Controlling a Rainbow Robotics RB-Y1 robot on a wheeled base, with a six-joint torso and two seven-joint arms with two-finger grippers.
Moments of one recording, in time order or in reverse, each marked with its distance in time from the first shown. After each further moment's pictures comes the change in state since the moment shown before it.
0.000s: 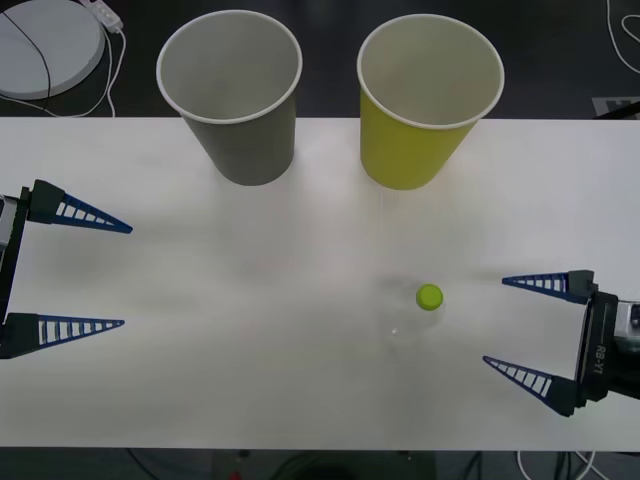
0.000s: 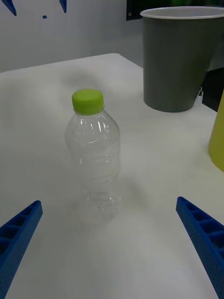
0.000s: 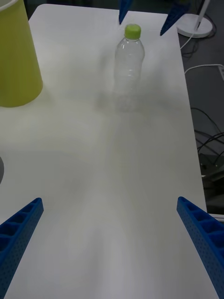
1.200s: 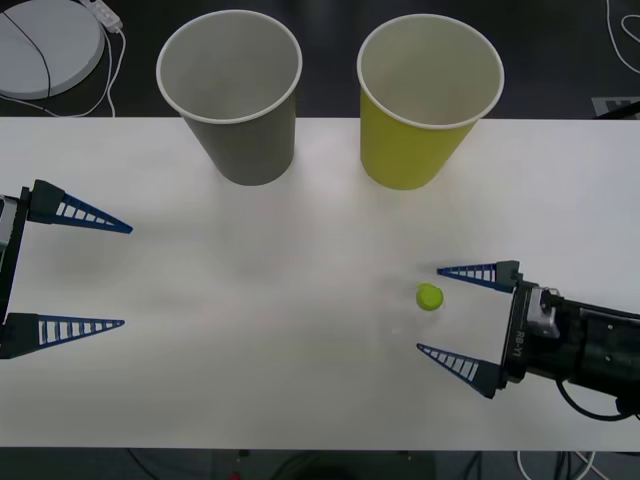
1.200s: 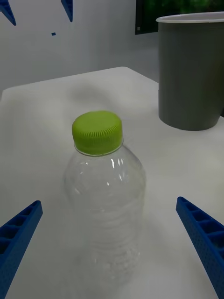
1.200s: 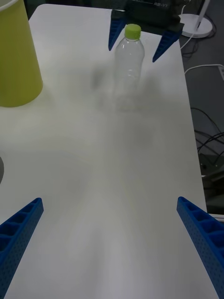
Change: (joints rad) right arm -0.167 0.074 0.220 0.002 0.009 0.139 0.003; left arm 0.000 0.000 0.000 0.000 0.000 0.000 0.000
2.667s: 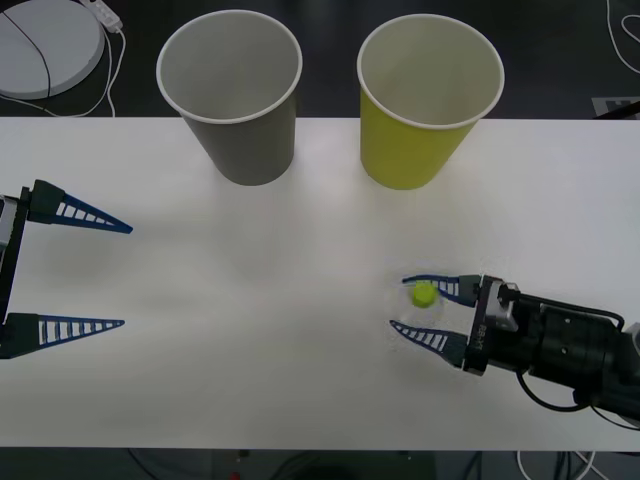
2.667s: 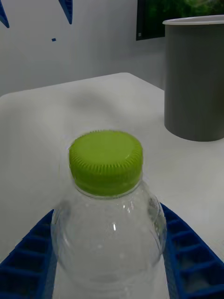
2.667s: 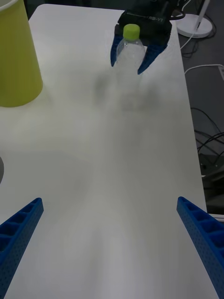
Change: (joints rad) right arm -0.070 0.051 0.095 0.000 0.010 0.086 0.005; left arm 0.000 0.000 0.000 0.000 0.000 0.000 0.000
